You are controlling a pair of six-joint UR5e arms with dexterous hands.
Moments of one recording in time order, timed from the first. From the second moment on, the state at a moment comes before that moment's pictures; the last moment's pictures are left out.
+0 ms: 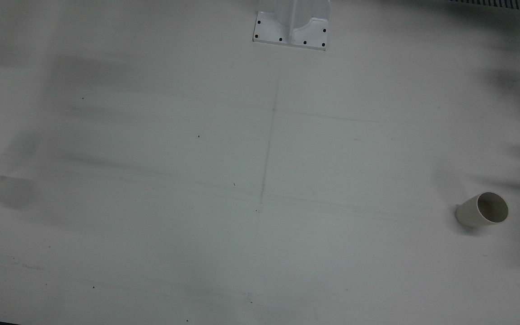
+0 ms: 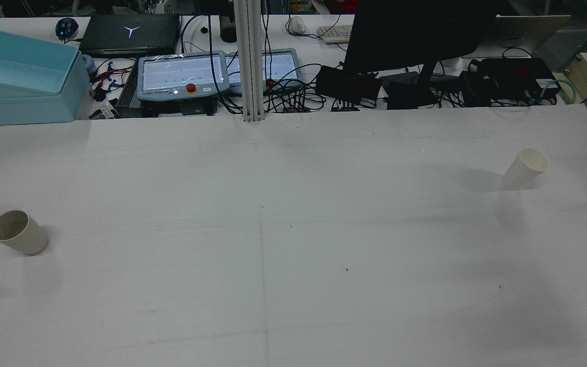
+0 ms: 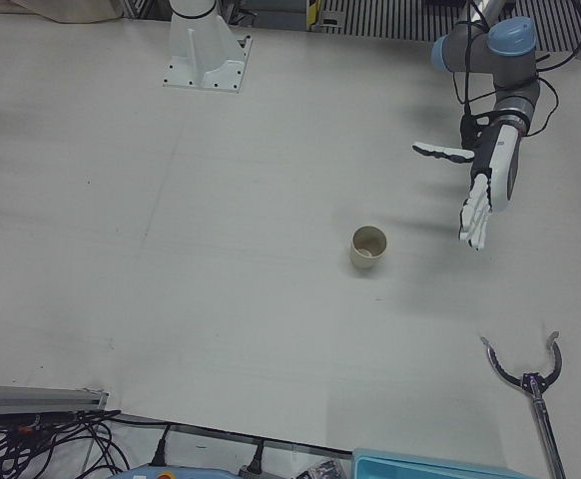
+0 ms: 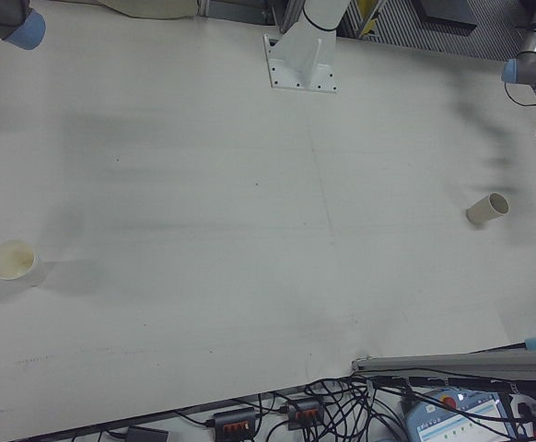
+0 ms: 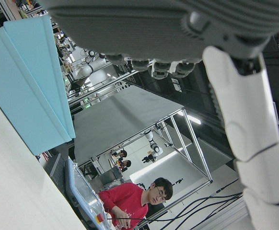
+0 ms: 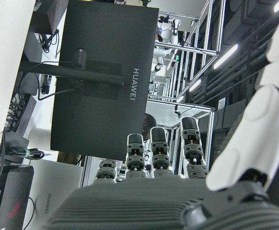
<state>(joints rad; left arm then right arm) -0.91 -1.17 -1.76 -0.61 1.07 0.69 1.42 -1.72 1.61 -2.89 -1.49 -0.13</state>
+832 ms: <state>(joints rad) -0.76 -1.32 -1.59 -0.60 1.01 0.70 1.42 -1.72 1.59 -2.89 -1.49 -0.14</state>
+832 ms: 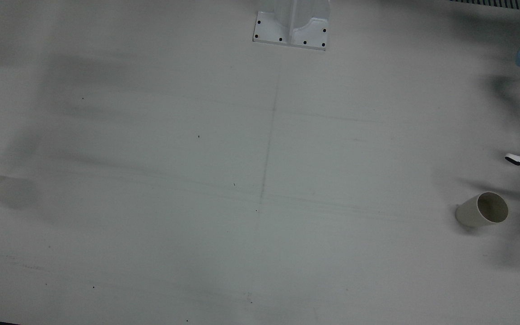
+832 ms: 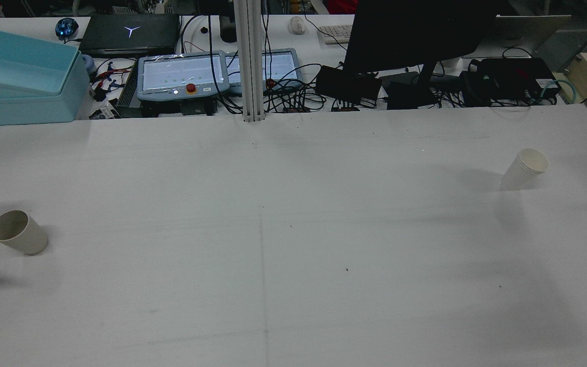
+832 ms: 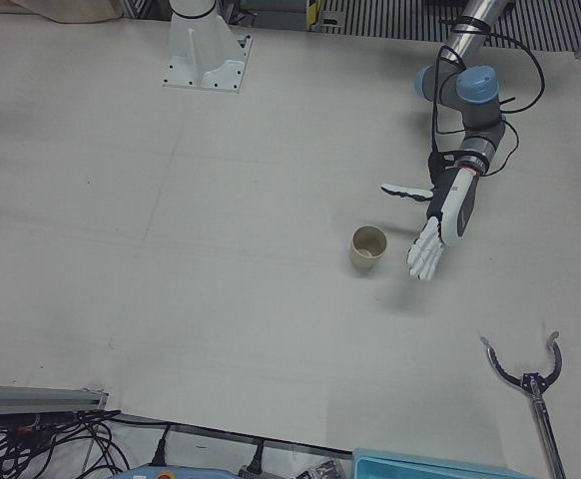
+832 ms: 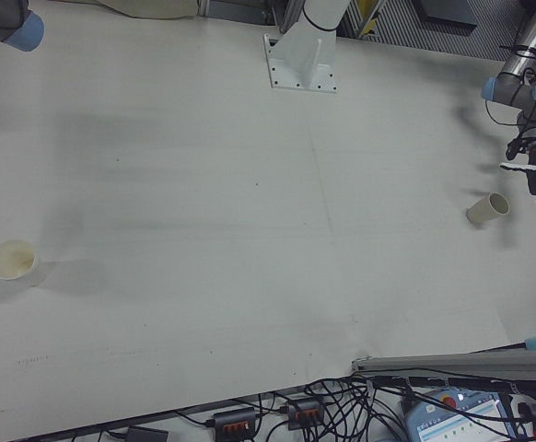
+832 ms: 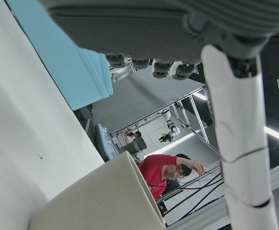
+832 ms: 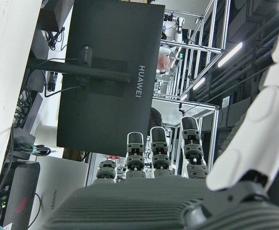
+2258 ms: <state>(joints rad) -0.73 -1.41 -1.44 -0.64 0.97 0.71 1.40 -1.71 1.57 -2.89 -1.49 -0.14</state>
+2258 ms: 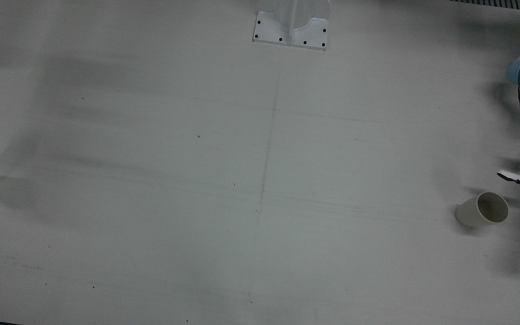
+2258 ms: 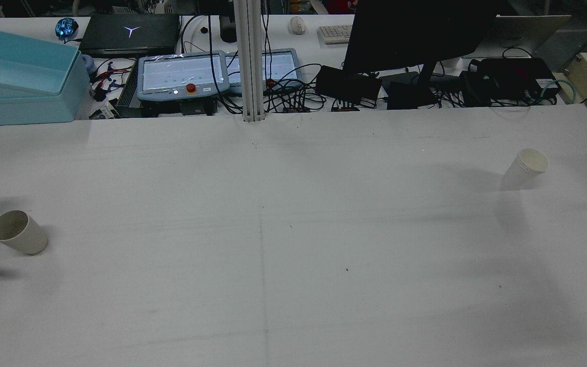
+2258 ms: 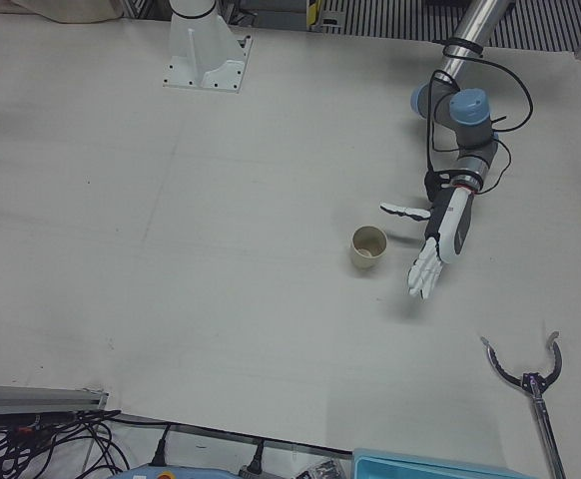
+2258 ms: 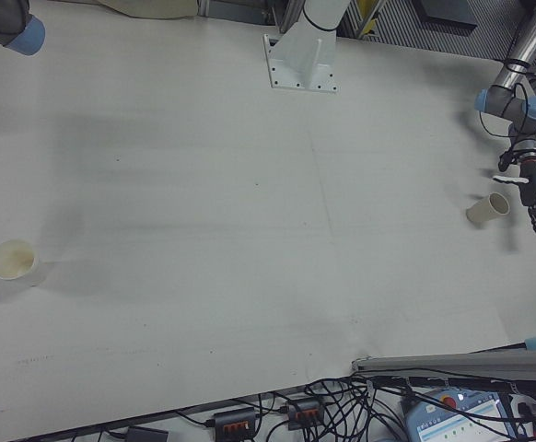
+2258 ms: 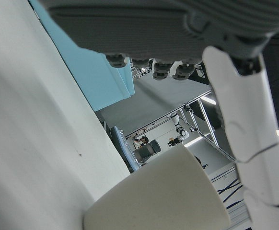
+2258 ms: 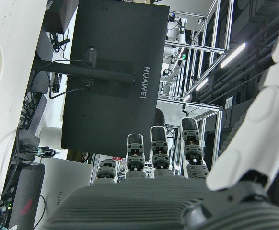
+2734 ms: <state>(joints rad) -0.62 -1.41 -1.45 -0.65 0.86 0.70 1.41 -1.71 1.58 -2.89 -1.49 -0.13</state>
